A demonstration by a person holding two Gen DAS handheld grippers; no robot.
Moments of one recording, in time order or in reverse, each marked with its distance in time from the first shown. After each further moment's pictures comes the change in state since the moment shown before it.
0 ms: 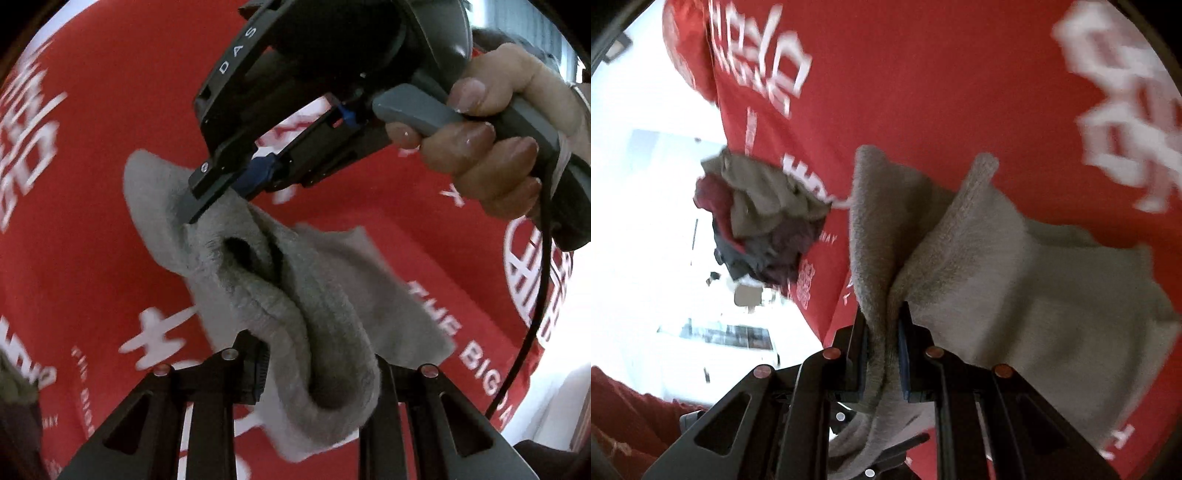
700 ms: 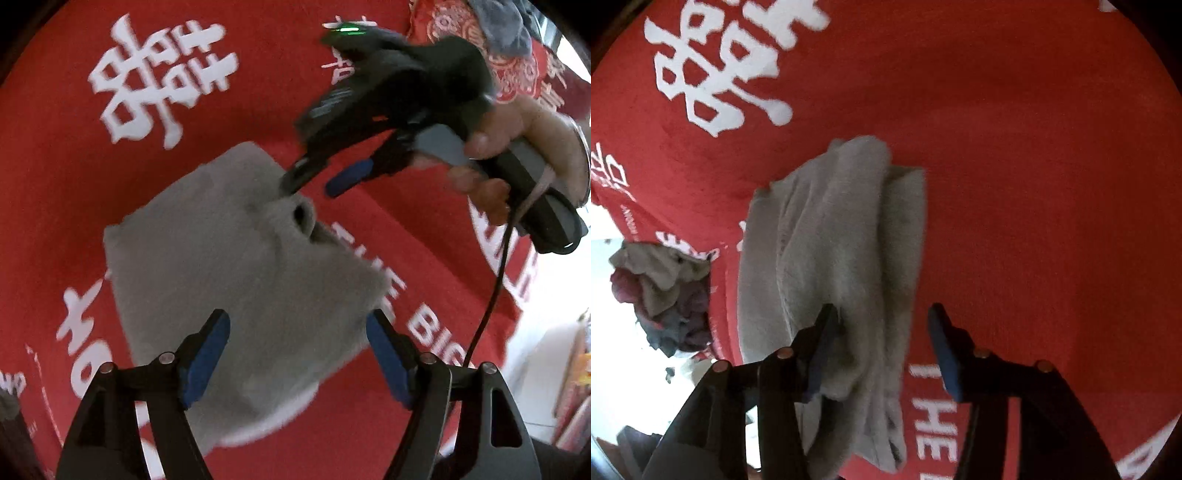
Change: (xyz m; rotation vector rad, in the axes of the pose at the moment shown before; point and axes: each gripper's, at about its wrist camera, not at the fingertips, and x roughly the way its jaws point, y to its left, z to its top) left arm 0.046 -0.057 -0.022 0.039 0.221 -0.140; right arm -0.076 -0.202 -0.107 0.394 -0.096 -0.326
